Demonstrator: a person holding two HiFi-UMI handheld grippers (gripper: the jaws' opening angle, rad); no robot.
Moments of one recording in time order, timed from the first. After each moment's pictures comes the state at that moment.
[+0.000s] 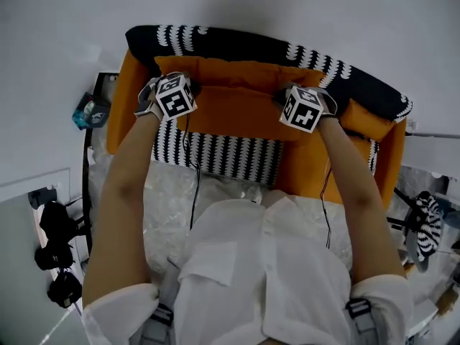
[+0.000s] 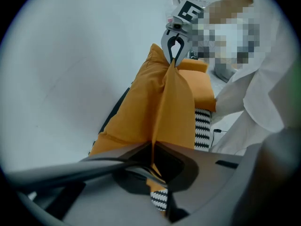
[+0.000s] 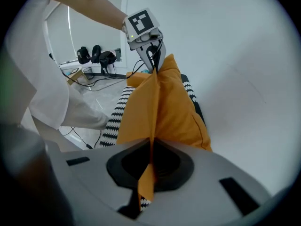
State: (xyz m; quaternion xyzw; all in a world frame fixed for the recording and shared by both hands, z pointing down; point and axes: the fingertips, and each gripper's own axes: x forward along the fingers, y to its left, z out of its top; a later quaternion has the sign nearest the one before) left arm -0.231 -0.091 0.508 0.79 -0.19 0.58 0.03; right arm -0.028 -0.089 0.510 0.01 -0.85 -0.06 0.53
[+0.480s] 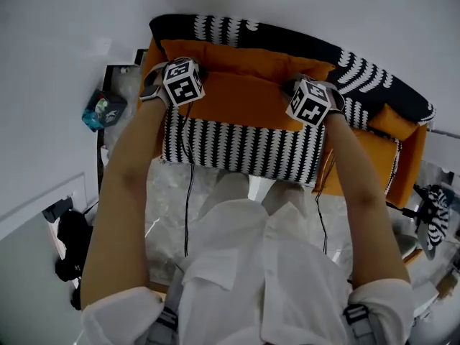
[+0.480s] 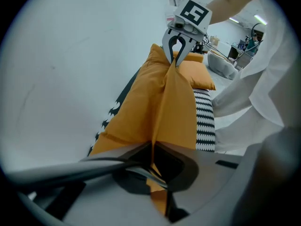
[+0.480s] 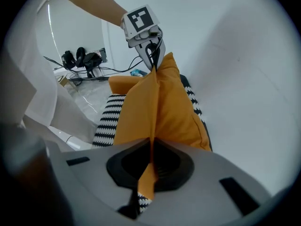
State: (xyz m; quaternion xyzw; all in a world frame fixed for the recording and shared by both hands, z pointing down) left arm -0.425 -0.152 0.547 0.80 -0.16 0.58 0.02; right arm -0.221 -0.136 0.547 0.05 -0.83 -0.04 0.55
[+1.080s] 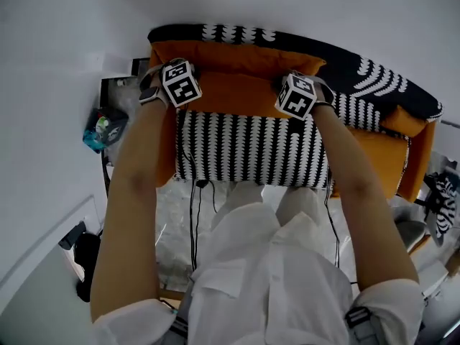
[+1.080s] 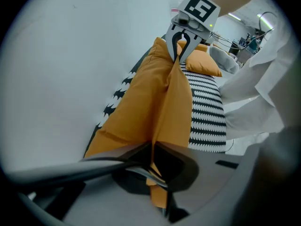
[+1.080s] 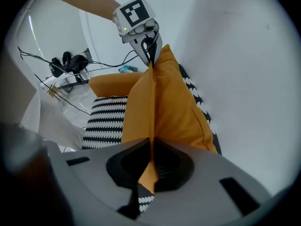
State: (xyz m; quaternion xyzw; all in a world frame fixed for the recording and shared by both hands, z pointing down) left arm -0.521 -0.236 0.623 0.78 -0.14 0.61 0.04; right arm -0.317 -0.210 0.628 0.07 -0.82 0.01 0.57
